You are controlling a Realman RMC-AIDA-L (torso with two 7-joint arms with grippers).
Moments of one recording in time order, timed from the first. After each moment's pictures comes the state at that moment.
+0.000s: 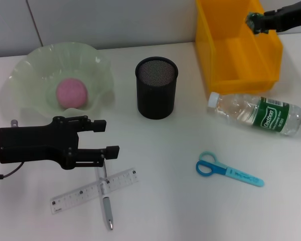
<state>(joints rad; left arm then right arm) -0.47 -2.06 0.95 0.84 1.87 1.63 -1.55 0.65 2.06 -0.72 -1.32 -2.45 -1.35 2.22</state>
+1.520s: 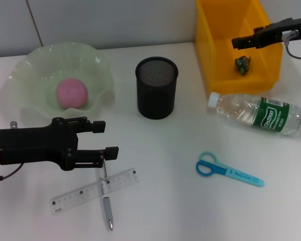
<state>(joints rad) -0.47 -2.06 0.95 0.84 1.87 1.63 -1.54 0.70 2.03 -0.80 -1.03 -2.45 -1.13 2.18</state>
